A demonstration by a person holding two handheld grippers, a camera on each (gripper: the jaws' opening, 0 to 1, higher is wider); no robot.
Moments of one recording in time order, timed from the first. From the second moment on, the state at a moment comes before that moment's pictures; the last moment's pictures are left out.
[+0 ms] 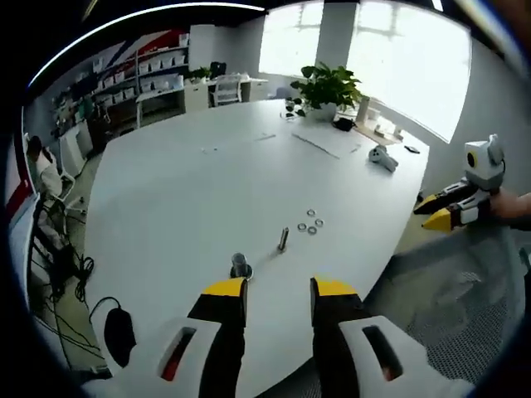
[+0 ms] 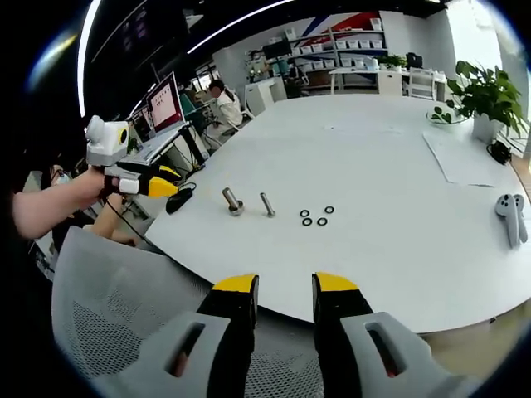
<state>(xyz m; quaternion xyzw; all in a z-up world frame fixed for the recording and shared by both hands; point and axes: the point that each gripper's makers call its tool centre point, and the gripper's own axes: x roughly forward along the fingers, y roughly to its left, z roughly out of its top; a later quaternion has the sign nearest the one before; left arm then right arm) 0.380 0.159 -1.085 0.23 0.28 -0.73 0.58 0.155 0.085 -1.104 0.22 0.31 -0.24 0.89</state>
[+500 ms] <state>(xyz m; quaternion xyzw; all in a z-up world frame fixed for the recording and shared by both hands) 0.364 0.189 -1.046 0.19 0.25 -0.75 0.58 0.143 0.078 -1.108 0.21 0.33 -0.26 0.88</state>
